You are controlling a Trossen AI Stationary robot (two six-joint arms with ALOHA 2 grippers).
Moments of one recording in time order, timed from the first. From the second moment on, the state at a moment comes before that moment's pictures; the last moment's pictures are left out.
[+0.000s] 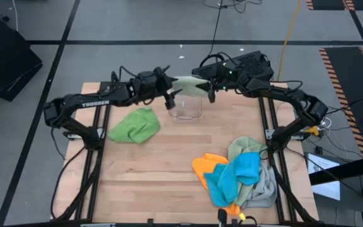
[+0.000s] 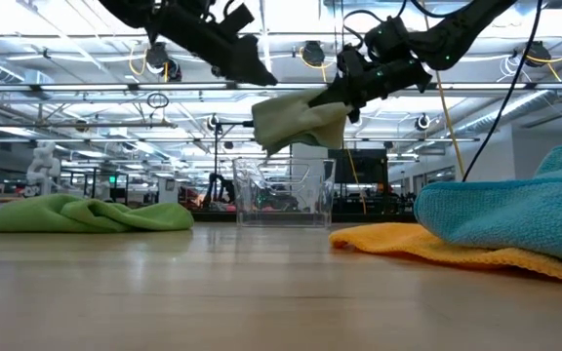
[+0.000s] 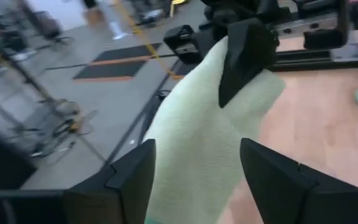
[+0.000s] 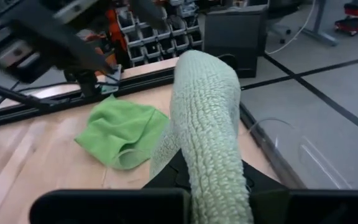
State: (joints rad) left arm 0.39 1.46 1.09 0.08 -0.14 0.30; right arm -0.70 1.52 0.96 0.23 -0.55 0.00
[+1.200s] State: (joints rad) left arm 0.13 1.46 1.09 0.08 -0.49 -0.14; right arm -0.50 1.52 0.96 0.49 -0.55 -0.02
